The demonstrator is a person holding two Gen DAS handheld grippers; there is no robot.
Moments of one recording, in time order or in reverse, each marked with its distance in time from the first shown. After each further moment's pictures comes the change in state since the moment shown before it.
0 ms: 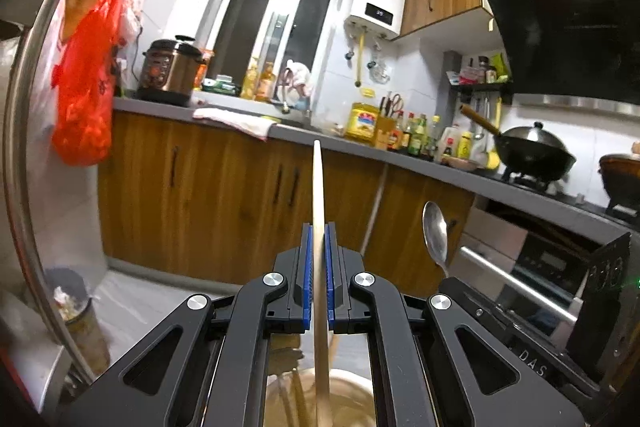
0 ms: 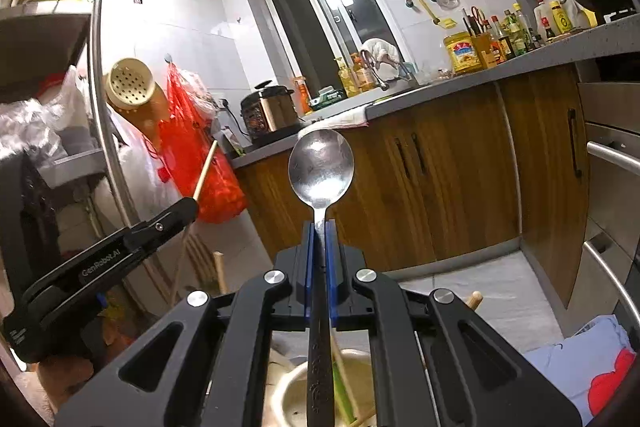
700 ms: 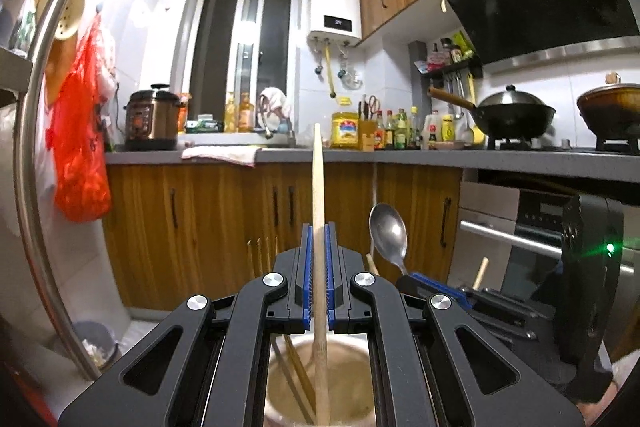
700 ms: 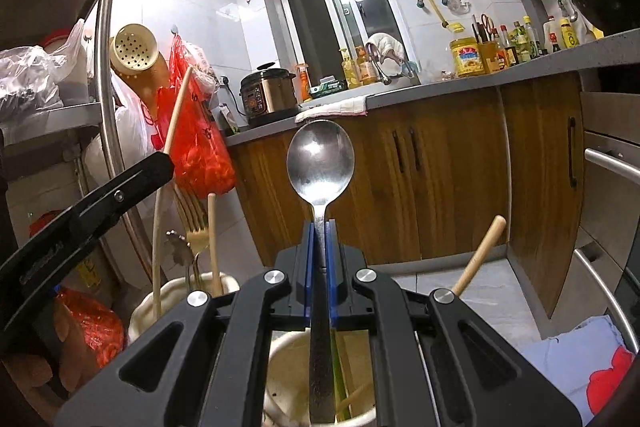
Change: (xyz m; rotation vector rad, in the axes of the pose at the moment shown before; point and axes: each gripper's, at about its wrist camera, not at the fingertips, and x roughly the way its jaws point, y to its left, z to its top) left arm -0.033 -0.027 -0.025 0.212 -0.063 -0.018; right arm 0.005 0.011 -0.032 -0.100 0.035 -0.027
